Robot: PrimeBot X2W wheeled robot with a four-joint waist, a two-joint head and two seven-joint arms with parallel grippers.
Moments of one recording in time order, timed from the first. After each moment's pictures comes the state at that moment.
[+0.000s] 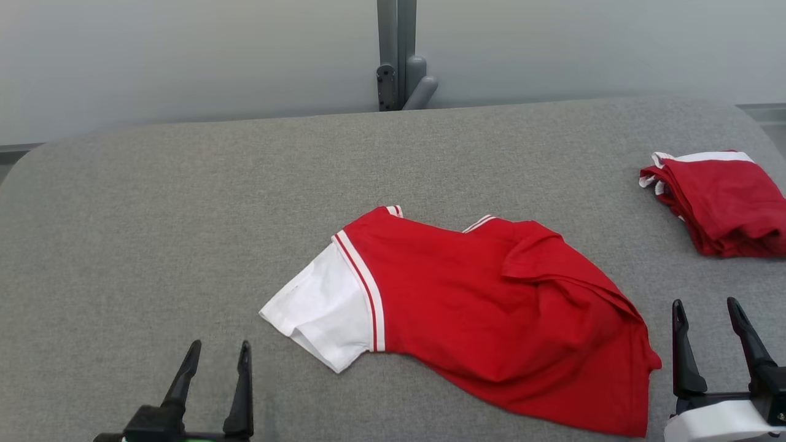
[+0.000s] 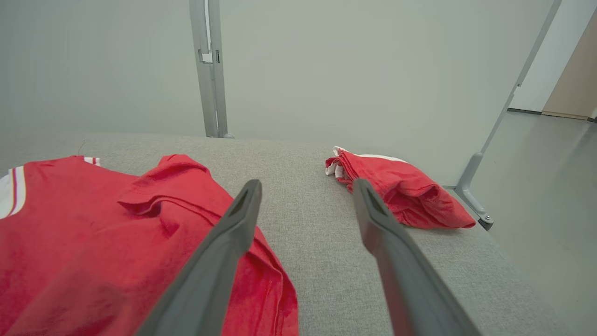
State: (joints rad) left arm 0.16 0.08 -0.04 0.10 -0.15 -0.13 -0.26; right arm 0.16 -0.05 -0.21 0.00 -0.02 0.13 -0.26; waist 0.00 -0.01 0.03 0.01
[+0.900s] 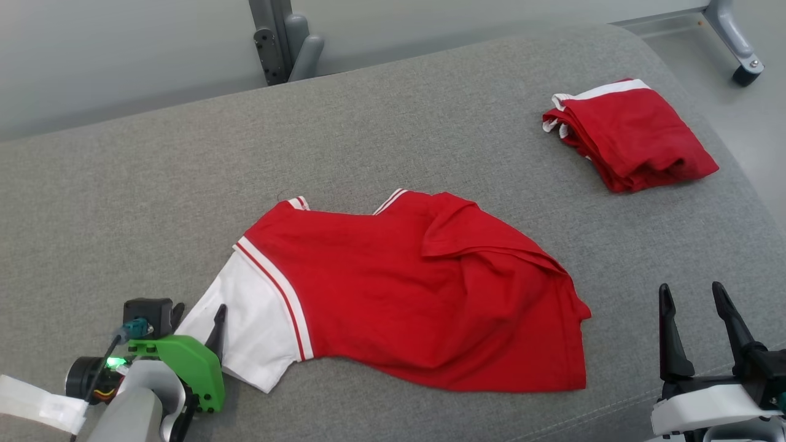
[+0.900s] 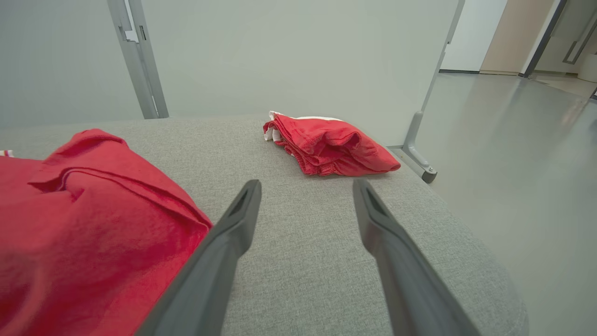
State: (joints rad) left arm -0.38 0.22 -0.25 0.83 -0.32 -0.12 -0.10; right arm 0.11 -0.05 -0.17 0.02 0.03 0.13 -0.26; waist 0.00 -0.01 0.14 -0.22
